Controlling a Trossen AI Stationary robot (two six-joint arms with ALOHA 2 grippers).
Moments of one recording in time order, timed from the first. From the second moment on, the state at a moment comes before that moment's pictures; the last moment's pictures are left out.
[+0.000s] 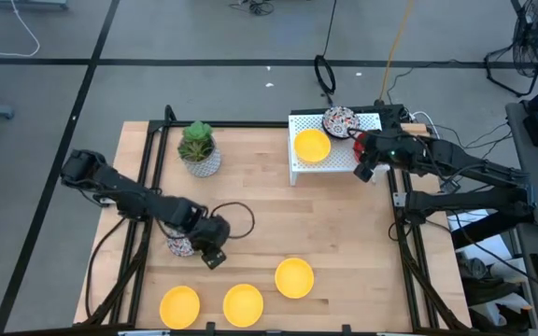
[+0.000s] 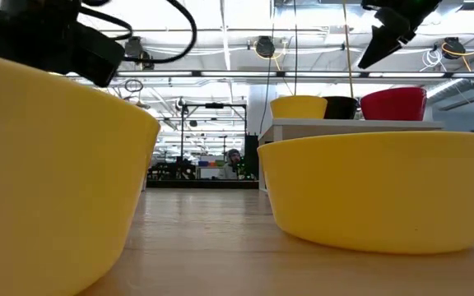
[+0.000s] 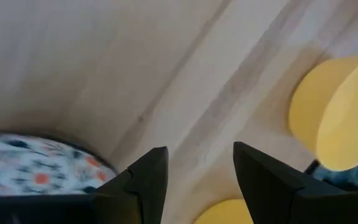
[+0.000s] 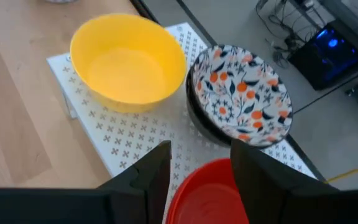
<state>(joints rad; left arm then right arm) -0.34 1.46 0.91 -0.69 0.24 -1.07 -0.28 0.86 1.00 -0.87 0.44 0.00</state>
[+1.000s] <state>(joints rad) -0.46 1.46 0.91 -0.93 -0.23 -1.14 -0.28 0.86 1.00 -0.80 0.44 -0.02</state>
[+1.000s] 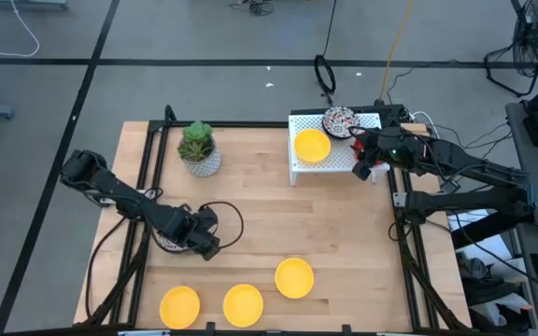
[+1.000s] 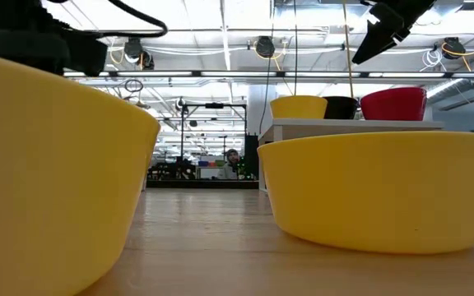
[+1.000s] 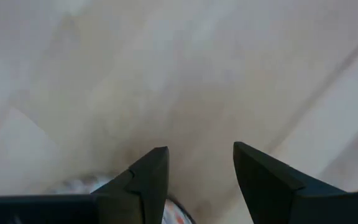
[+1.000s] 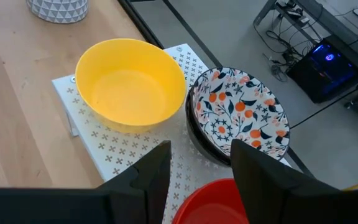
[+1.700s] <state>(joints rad) -0.51 1.46 0.91 -1.10 -0.14 -1.43 -0.28 0.86 1.00 -0.80 0.44 -0.02</state>
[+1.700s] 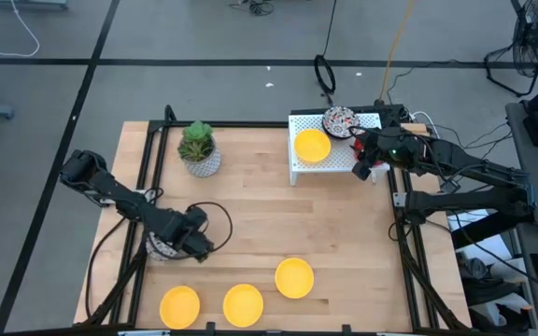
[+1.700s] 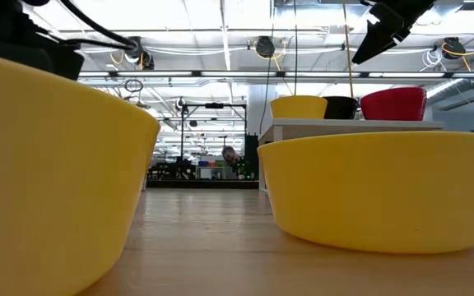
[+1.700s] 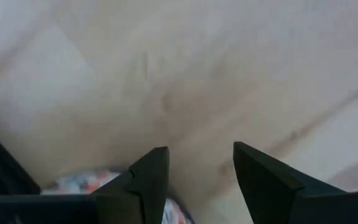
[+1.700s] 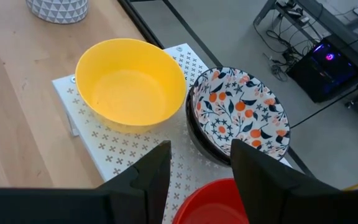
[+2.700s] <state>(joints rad) -0.62 1.46 0.94 -1.16 0.08 -1.77 -0.28 0.86 1.00 -0.79 0.44 -0.04</state>
